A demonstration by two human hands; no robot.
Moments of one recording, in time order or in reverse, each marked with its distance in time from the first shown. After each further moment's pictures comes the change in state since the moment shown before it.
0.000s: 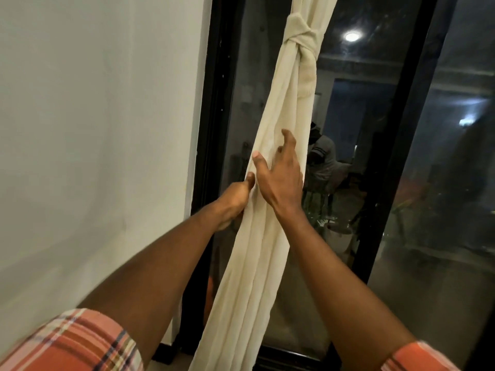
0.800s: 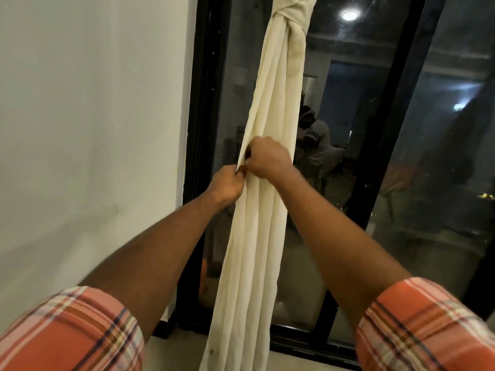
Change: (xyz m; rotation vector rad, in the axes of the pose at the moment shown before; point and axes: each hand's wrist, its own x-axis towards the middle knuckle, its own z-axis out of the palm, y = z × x) left_hand 0.008 -0.021 0.006 0.335 0.155 0.172; right_hand 0.029 0.009 0.003 -0.629 -0.491 -0.111
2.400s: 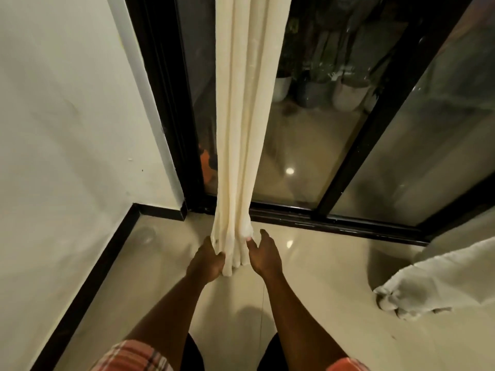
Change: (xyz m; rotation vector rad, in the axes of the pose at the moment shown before) left_hand -0.194 -0.215 0.124 0.216 -0.389 -0.849; right_hand -0.304 0.064 0.261 0.631 -0.714 0.863
